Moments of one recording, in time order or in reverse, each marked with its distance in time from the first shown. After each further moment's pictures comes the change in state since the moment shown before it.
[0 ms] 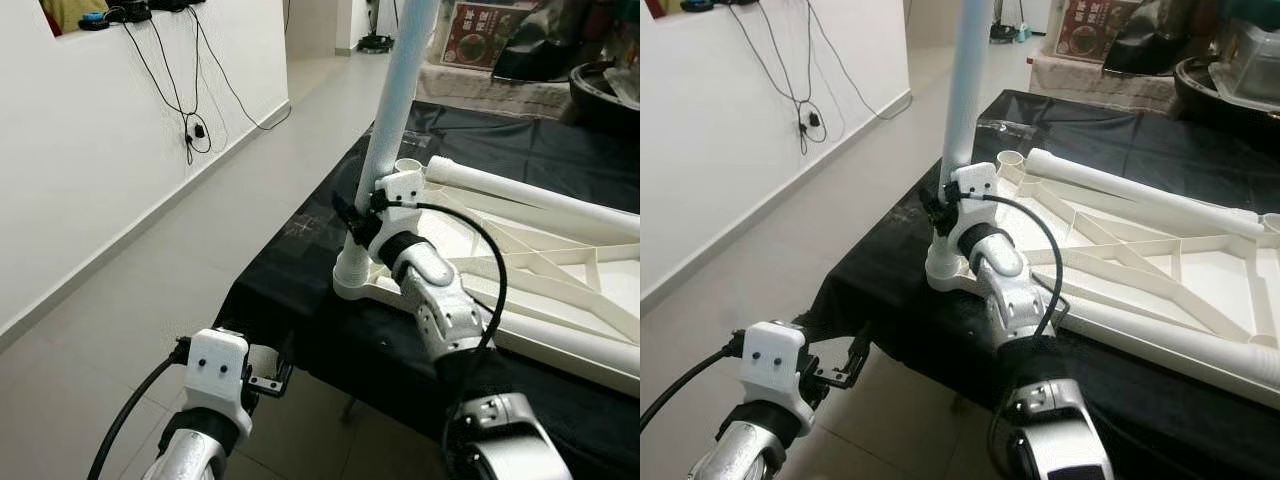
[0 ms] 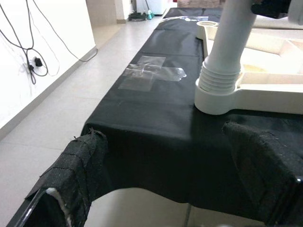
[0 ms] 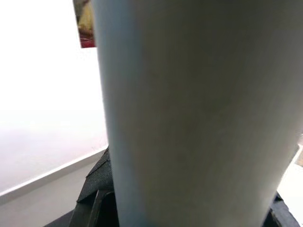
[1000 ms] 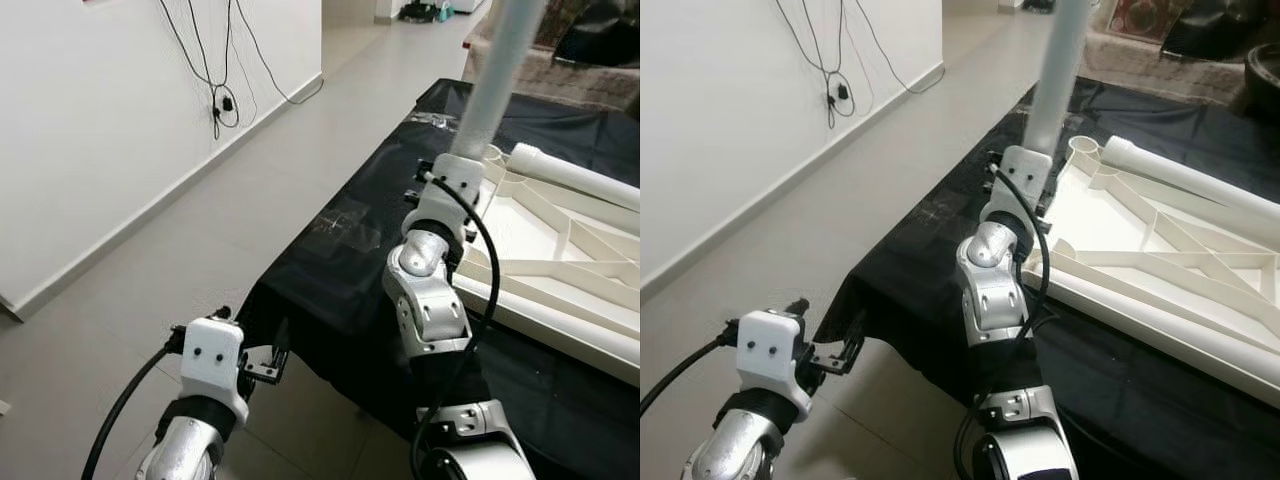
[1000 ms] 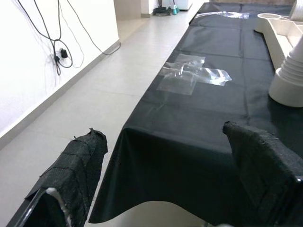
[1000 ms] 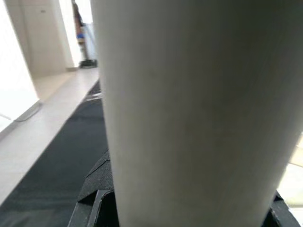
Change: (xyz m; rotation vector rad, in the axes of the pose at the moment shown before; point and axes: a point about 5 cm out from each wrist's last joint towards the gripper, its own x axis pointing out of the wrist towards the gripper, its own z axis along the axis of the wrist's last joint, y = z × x) left arm 0.001 0.000 0.000 0.004 -0.012 0.000; right arm -0.023 -0.022 0.012 -0.004 0.059 -0.994
